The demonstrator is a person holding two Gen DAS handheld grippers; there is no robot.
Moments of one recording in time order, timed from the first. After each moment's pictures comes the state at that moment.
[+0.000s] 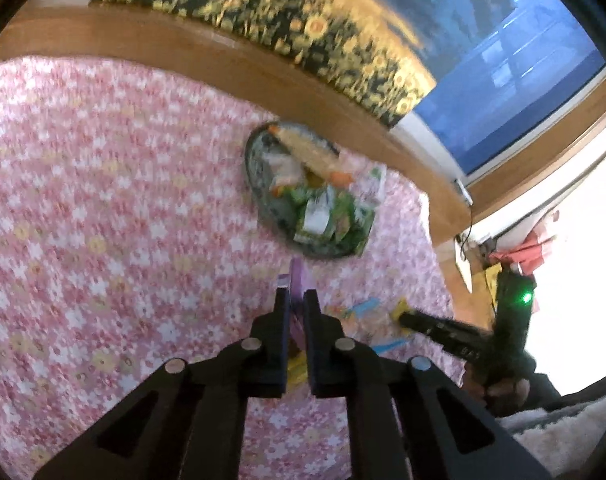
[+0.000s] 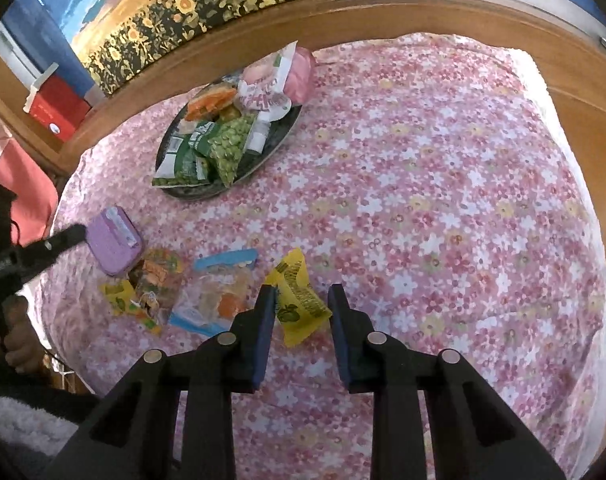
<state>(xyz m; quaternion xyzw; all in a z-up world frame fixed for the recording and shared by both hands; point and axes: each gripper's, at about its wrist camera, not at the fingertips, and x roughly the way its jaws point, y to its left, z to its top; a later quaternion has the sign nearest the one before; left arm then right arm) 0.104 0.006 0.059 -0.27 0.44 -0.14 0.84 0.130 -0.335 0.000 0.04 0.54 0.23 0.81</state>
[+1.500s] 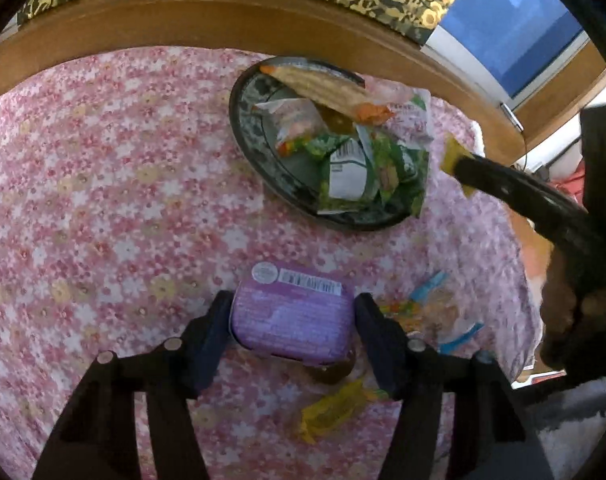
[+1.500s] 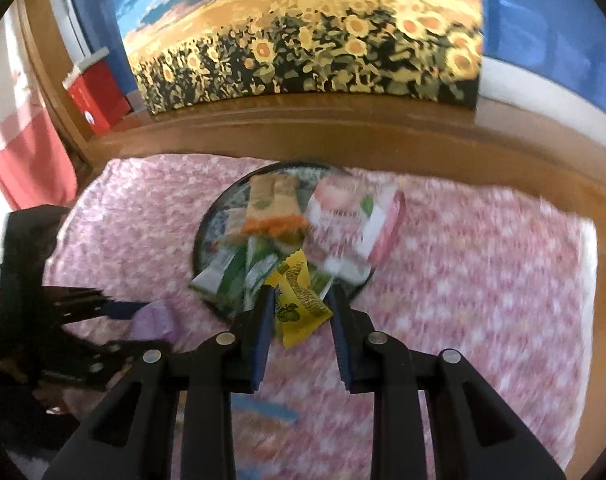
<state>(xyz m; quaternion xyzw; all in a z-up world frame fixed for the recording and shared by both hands) 0.155 -0.041 0.022 -0.14 0.54 -0.11 0.82 0.193 -0.261 0.047 -0.05 0.44 0.30 0.84</state>
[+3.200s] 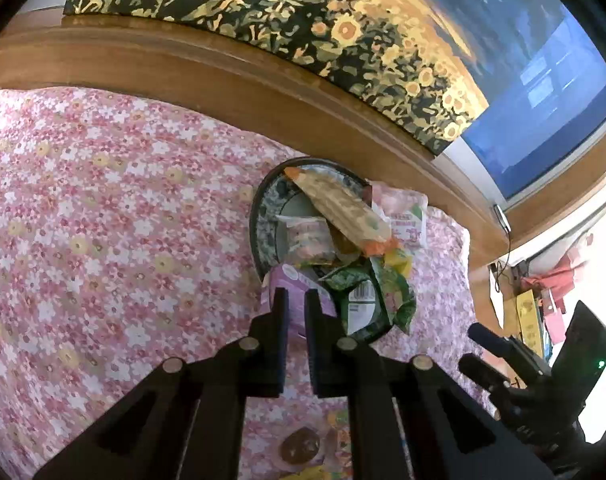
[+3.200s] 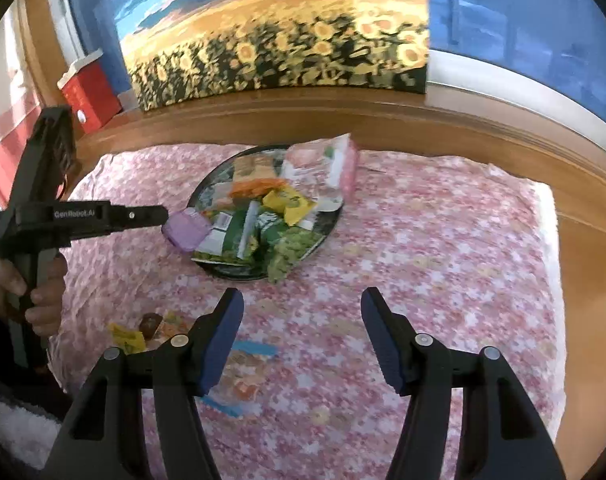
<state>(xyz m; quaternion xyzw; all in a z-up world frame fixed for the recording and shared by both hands) 0.181 -0.003 0.045 -0.26 0.47 -0.08 0.84 0.146 -0.305 0.054 -0.03 0.43 0.27 0.86</state>
